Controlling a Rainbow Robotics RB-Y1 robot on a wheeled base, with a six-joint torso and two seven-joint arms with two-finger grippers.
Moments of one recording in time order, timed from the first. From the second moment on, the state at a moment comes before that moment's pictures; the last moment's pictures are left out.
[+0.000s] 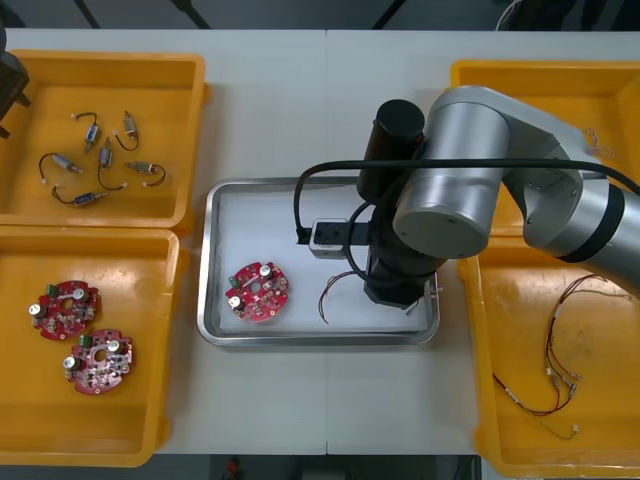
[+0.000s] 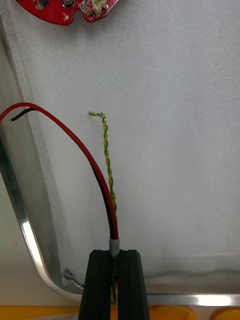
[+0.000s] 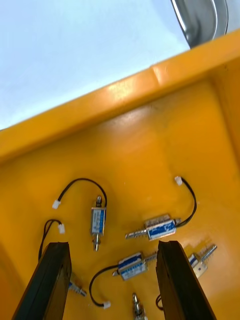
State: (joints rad) right arm -0.94 -0.64 0.86 -1.90 -0.90 1.66 1.75; left arm -1.03 0.96 -0.37 -0.95 0.81 1.35 -0.32
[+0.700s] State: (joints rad) right arm -0.94 -0.53 1.00 -1.74 -0.78 1.53 1.75; left arm -1.03 0.86 -0.46 -0.82 0.74 1.18 -0.32
